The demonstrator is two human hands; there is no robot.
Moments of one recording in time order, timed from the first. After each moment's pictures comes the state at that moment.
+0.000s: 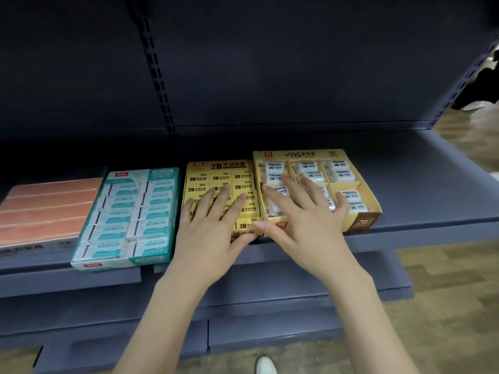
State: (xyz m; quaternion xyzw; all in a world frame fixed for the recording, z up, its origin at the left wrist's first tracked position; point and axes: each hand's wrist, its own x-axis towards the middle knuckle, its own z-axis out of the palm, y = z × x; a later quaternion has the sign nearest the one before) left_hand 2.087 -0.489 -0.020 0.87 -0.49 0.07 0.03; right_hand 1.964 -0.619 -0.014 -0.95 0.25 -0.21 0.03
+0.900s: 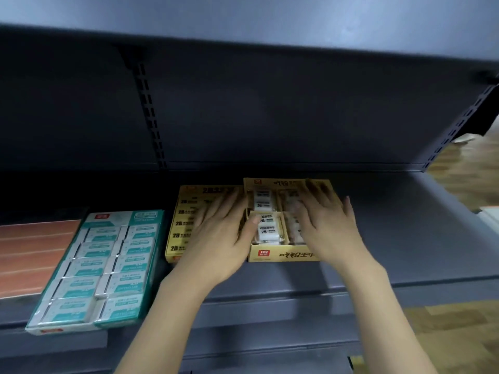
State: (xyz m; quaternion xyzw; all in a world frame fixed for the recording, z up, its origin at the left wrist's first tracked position) left_hand 2.107 -0.556 0.021 0.86 -0.46 -0.03 0.21; right_hand 1.990 -0.706 0.029 -0.93 0.33 -0.12 0.11
